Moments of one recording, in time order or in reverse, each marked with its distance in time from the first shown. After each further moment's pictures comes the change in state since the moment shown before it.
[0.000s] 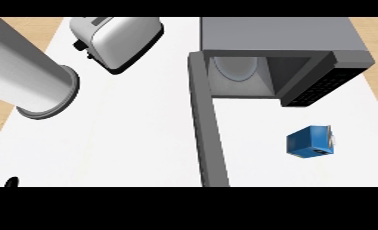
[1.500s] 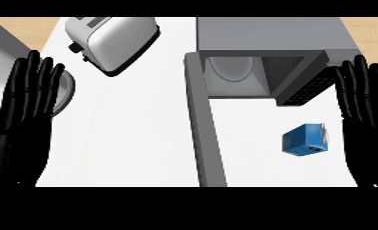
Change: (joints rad) left arm -0.825 0.000 0.319 0.357 -0.058 -0.159 0.296; right arm -0.545 -0.003 0.279 0.263 0.243 -0.402 0.114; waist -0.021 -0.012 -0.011
